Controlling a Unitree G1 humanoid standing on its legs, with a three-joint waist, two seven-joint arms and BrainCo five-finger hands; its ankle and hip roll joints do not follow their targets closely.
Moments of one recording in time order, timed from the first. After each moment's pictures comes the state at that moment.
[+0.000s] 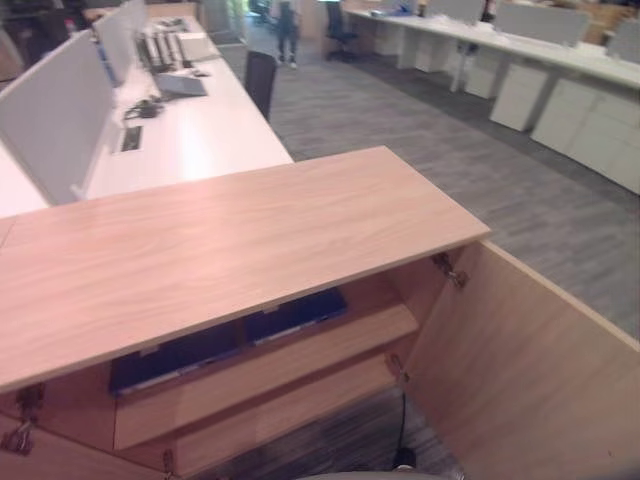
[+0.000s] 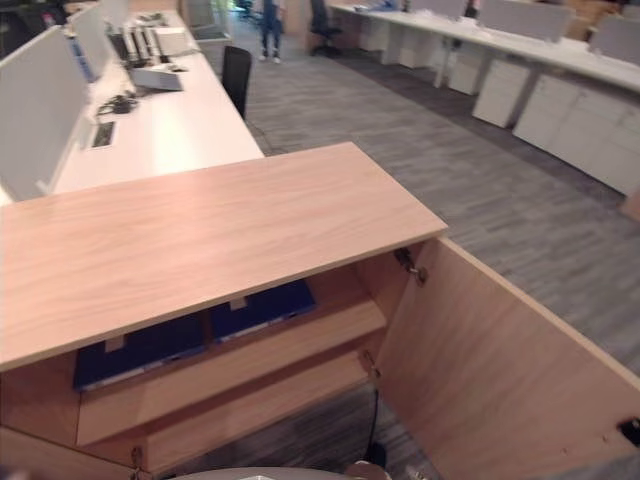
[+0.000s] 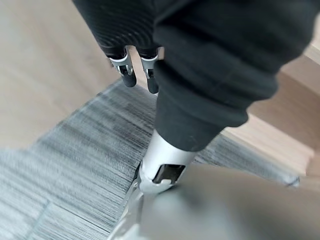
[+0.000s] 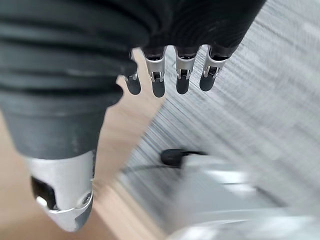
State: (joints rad) left arm 0.00 0.24 -0.43 1.29 0.16 -0.03 -0.03; right arm -0.04 -0.31 -0.13 1.42 0.38 -0.03 -0.07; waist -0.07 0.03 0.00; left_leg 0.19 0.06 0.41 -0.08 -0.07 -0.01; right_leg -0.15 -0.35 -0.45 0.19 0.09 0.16
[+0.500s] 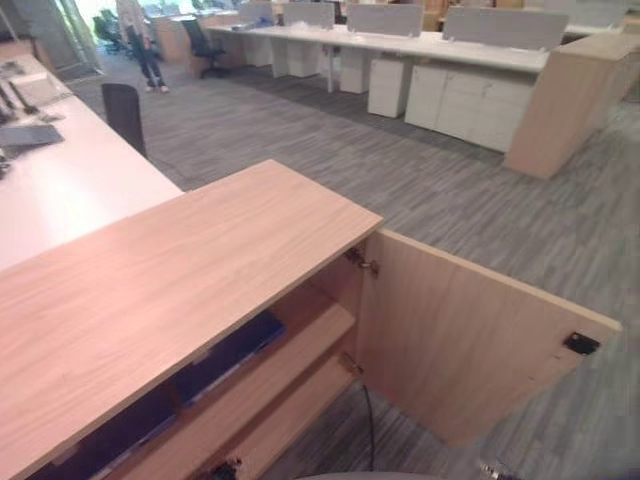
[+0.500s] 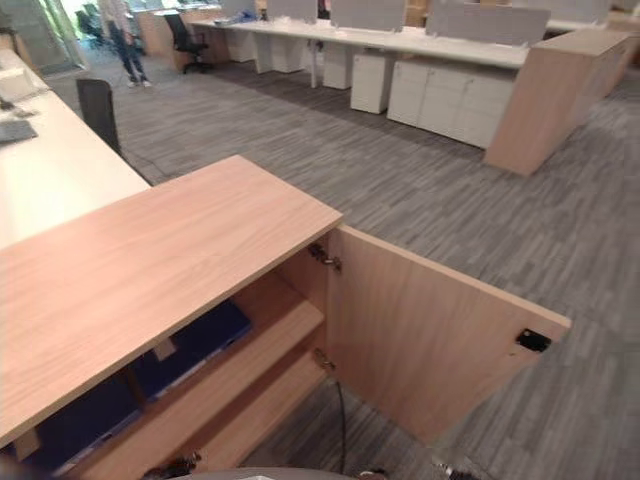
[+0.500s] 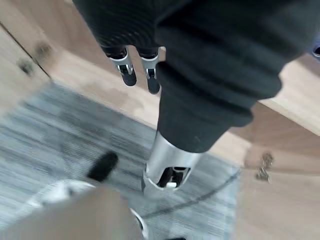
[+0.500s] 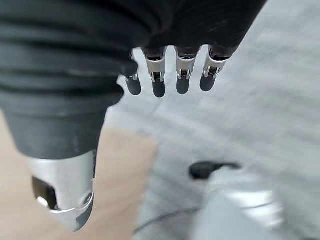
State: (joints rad) left arm -0.03 0.23 -0.26 1.35 0.05 -0.04 0.00; right arm 0.04 -0.30 -0.07 1.41 0.37 -0.02 -0.06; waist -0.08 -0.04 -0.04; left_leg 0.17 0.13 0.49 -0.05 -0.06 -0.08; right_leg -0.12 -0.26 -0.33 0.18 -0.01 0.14
